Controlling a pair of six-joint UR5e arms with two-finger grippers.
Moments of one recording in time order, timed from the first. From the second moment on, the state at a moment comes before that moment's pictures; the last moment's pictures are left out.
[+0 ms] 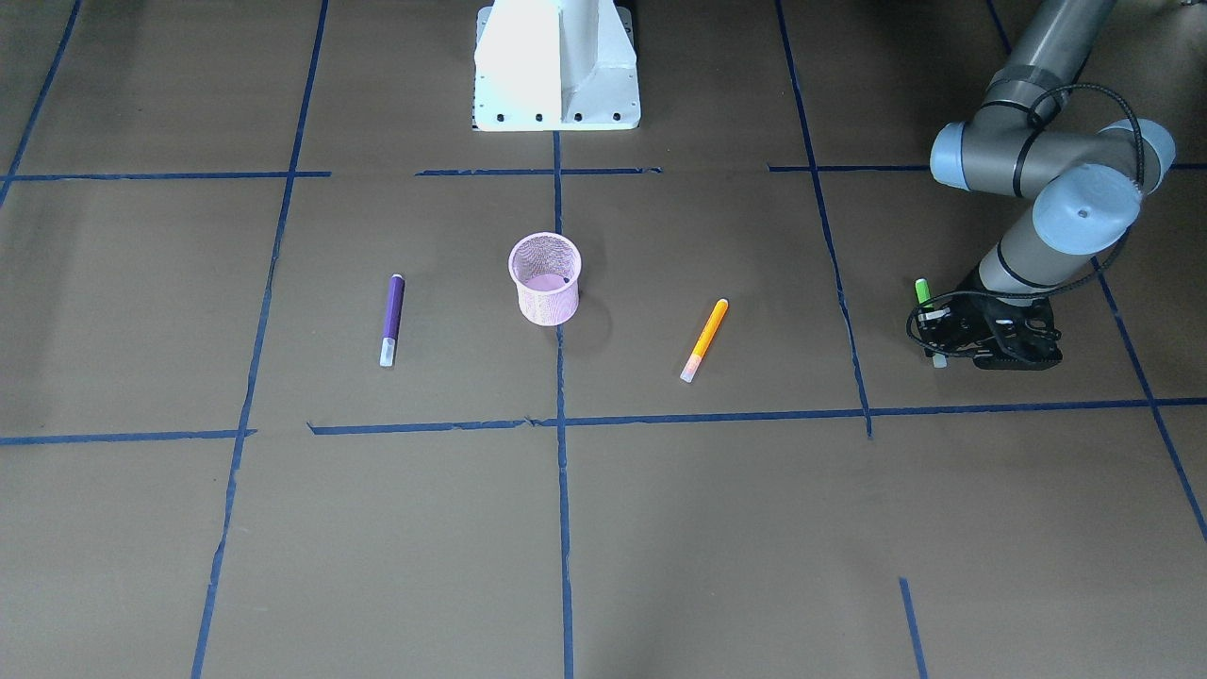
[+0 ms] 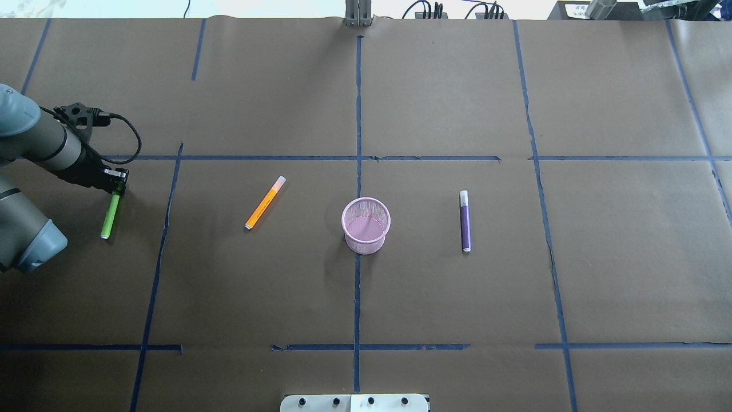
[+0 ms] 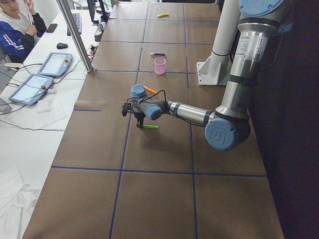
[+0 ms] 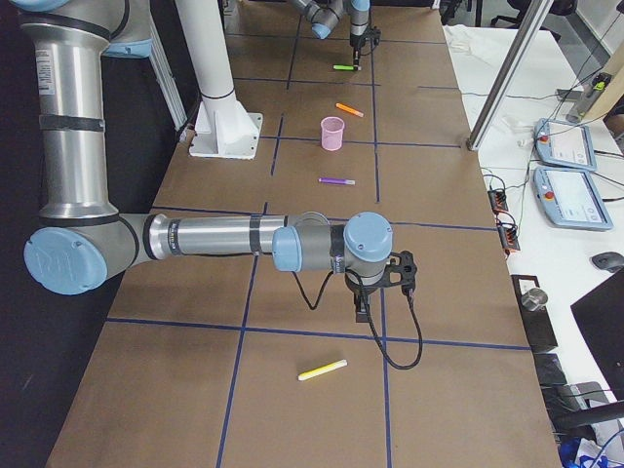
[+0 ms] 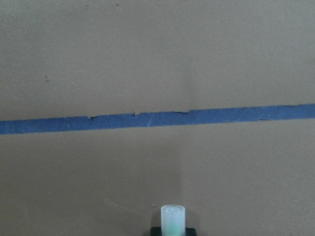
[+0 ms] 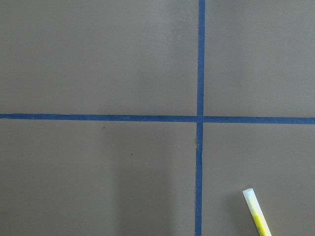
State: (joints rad) left arm -0.91 -1.77 -1.55 -1.99 -2.11 -0.79; right arm 1.59 -1.58 1.66 -1.55 2.45 0.05
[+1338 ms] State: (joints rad) left arm -0.79 -1.89 -2.20 -1.97 -1.66 -1.15; right arm 1.59 -1.58 1.67 -1.55 2.45 0.05
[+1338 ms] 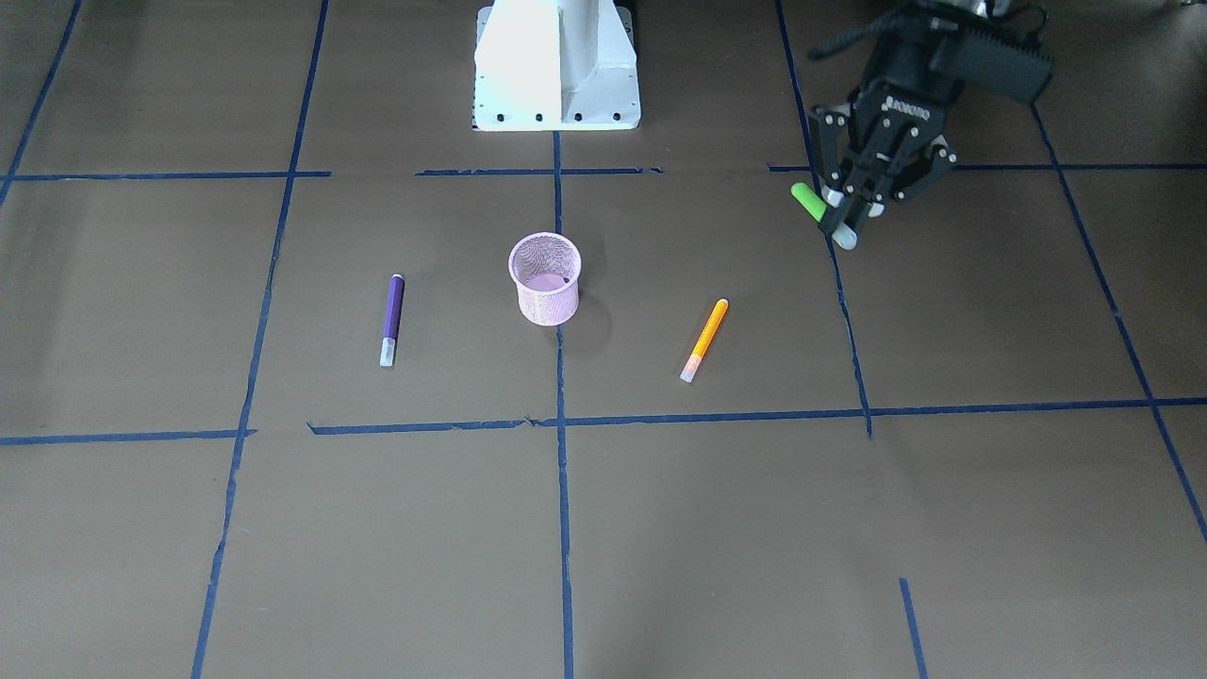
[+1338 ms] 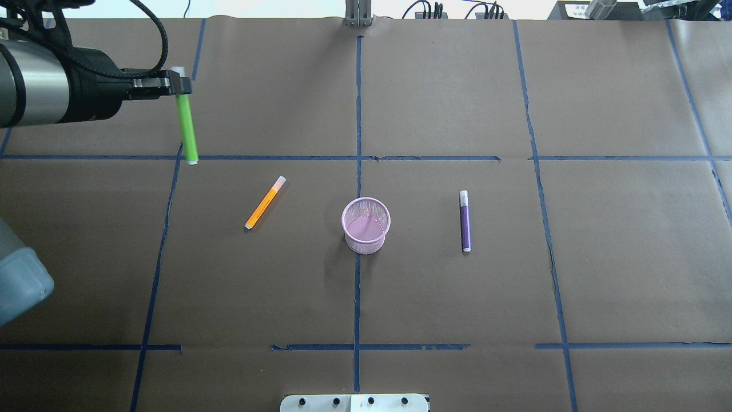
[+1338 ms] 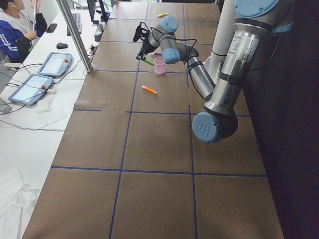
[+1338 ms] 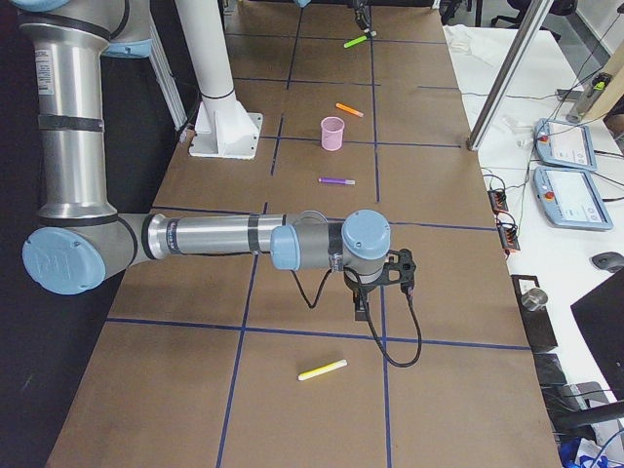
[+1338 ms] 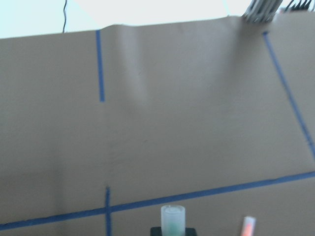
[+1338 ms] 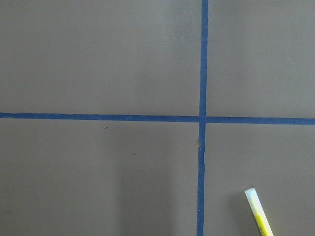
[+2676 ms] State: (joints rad) left arm -0.30 -2.10 -1.79 -2.46 -0.95 -0.97; right arm 1.59 -1.58 1.66 -1.55 2.45 0.05
